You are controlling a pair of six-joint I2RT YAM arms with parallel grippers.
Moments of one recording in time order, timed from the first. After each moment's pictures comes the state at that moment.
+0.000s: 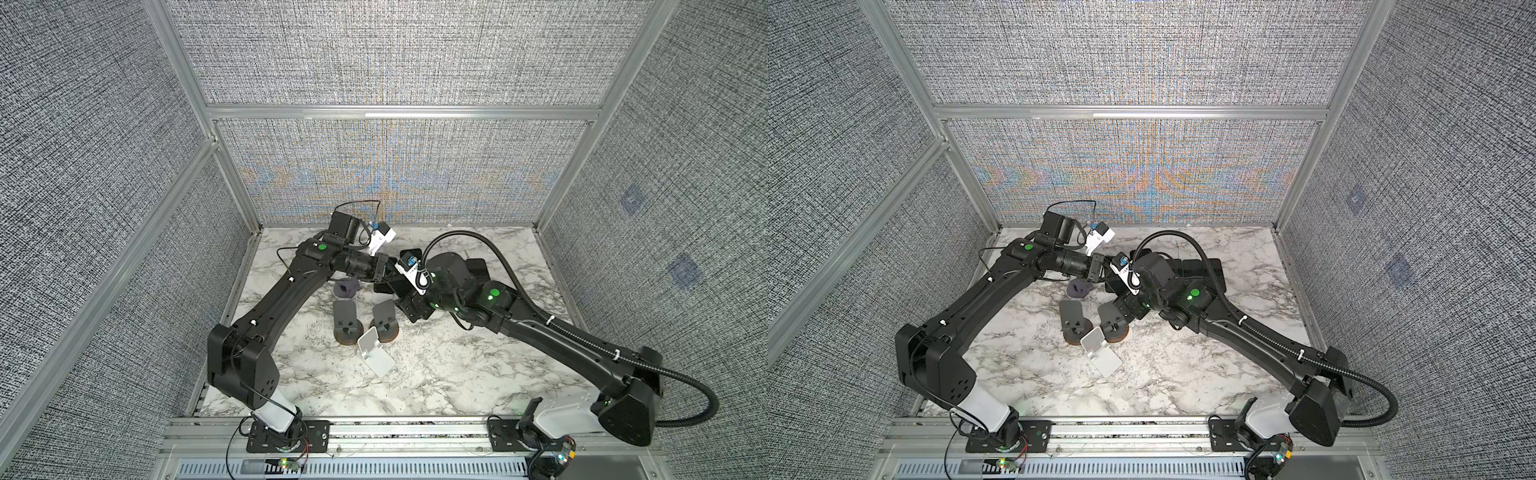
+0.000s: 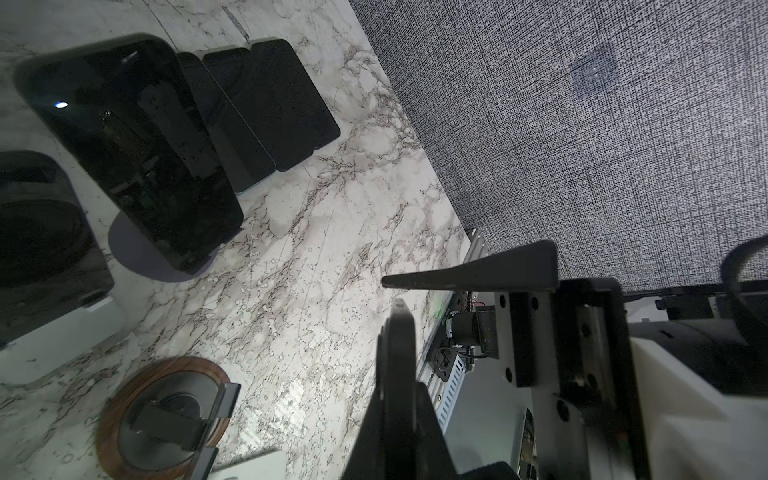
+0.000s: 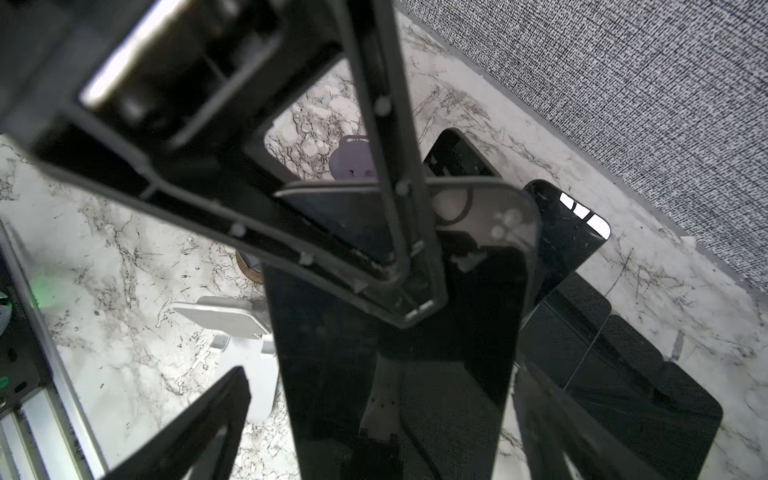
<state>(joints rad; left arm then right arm) -0.47 1.61 1.52 -0.78 0.89 -0.24 0.84 1.40 1.30 -0.58 0.07 -0.05</state>
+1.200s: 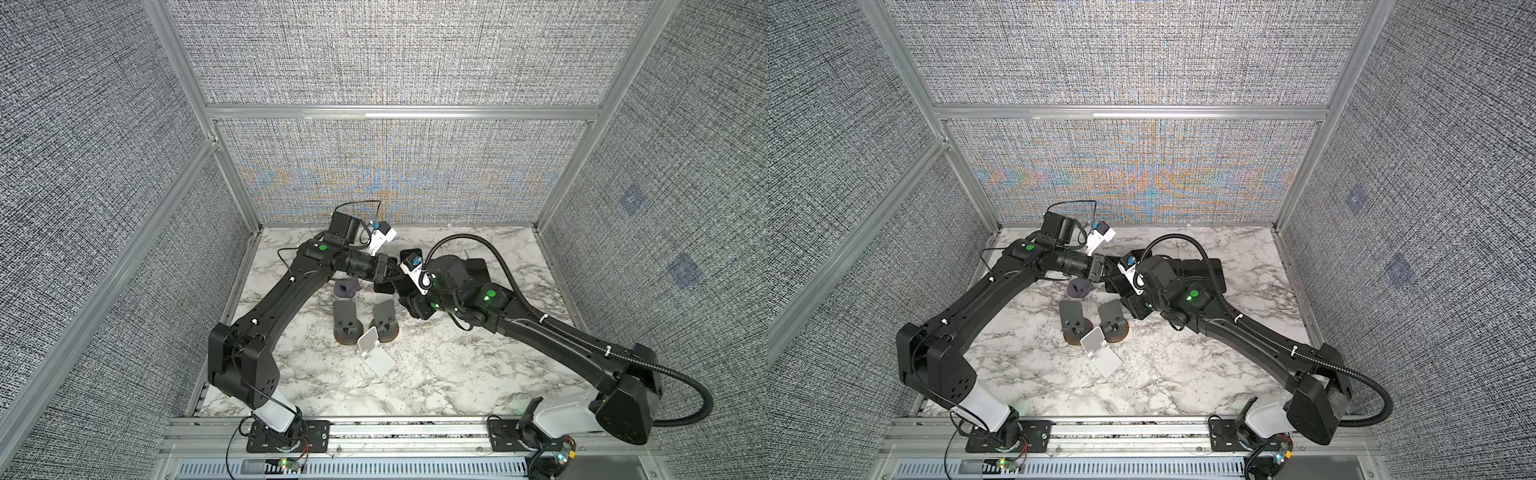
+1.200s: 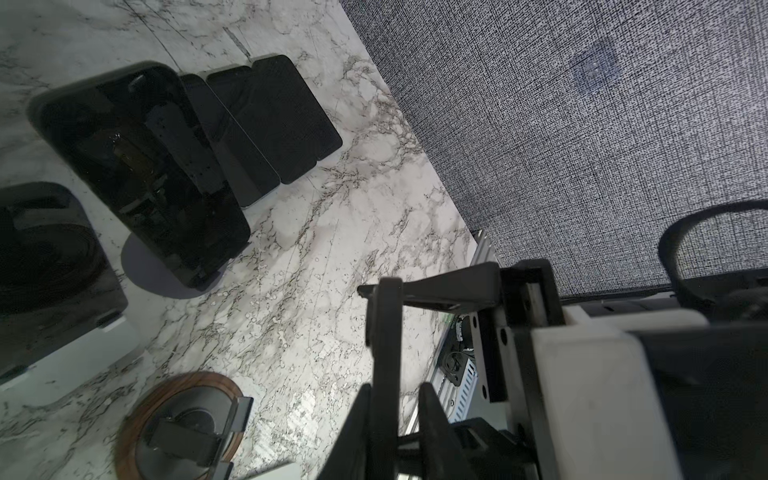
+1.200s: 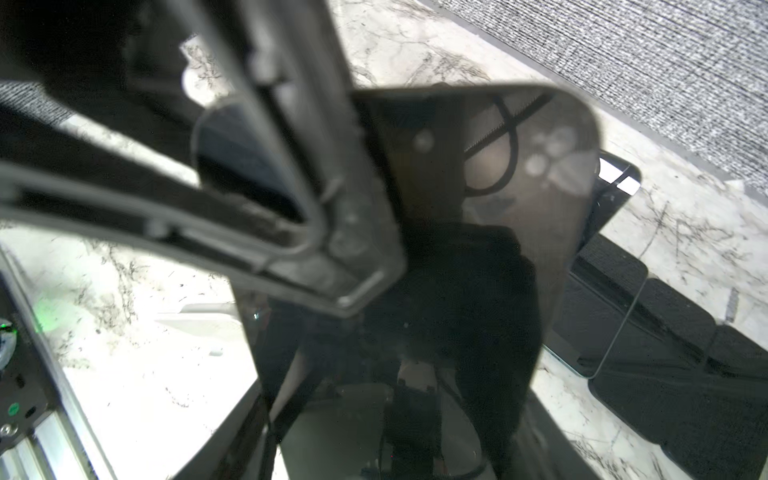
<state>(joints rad) -0.47 1.62 1.51 -0.75 0.89 -0.20 0.81 1.41 1.22 -0.51 0.05 0.05</state>
